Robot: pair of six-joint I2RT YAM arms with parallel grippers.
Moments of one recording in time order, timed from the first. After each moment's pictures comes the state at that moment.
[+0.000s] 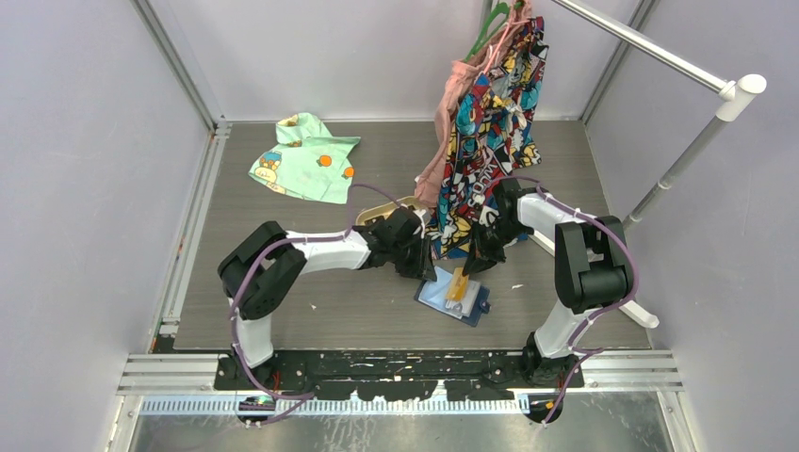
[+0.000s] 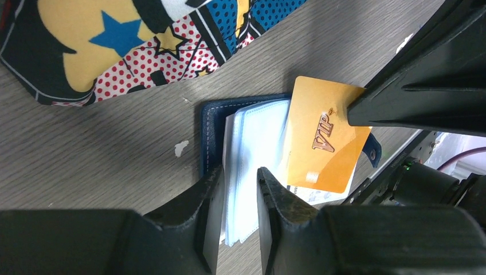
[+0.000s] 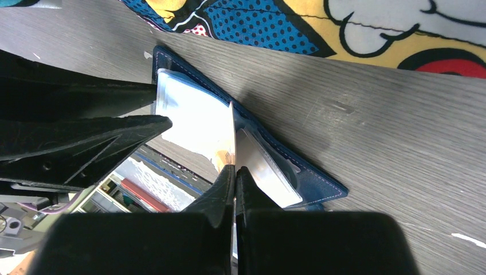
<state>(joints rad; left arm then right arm) -0.89 1.87 1.10 -0.08 0.26 -0.75 0.16 1.71 1.01 -0.84 -0.57 0.19</state>
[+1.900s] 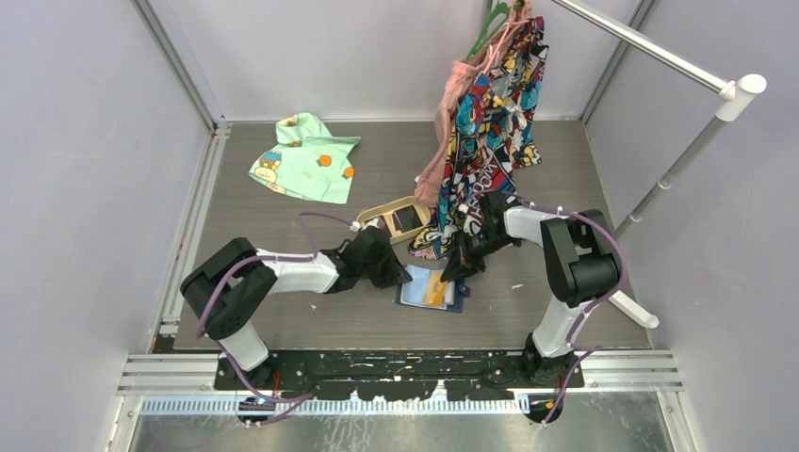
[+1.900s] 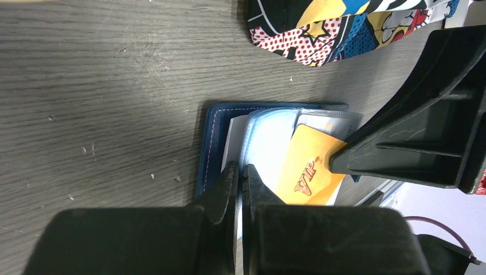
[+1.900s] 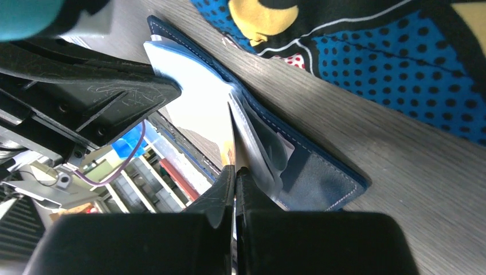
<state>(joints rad) -0.85 1.67 0.74 0.16 0.06 -1.12 0.24 1.75 0.90 -0.60 -0.81 0.30</state>
